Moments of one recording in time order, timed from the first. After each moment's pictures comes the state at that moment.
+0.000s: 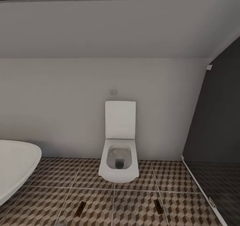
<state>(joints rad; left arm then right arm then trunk) -0.41 0.09 -0.08 0.00 0.22 -0.18 0.19 -0.34 -0.11 -0.26 0.03 0.23 -0.16 -0.10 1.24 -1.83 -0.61</state>
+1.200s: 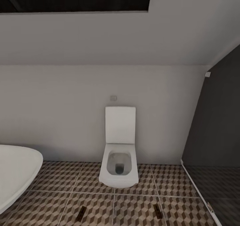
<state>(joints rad) -0.27 0.05 -0.07 0.00 0.26 -0.16 0.14 -0.17 -0.10 -0.26 0.03 0.23 -0.17 -0.06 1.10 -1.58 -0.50</state>
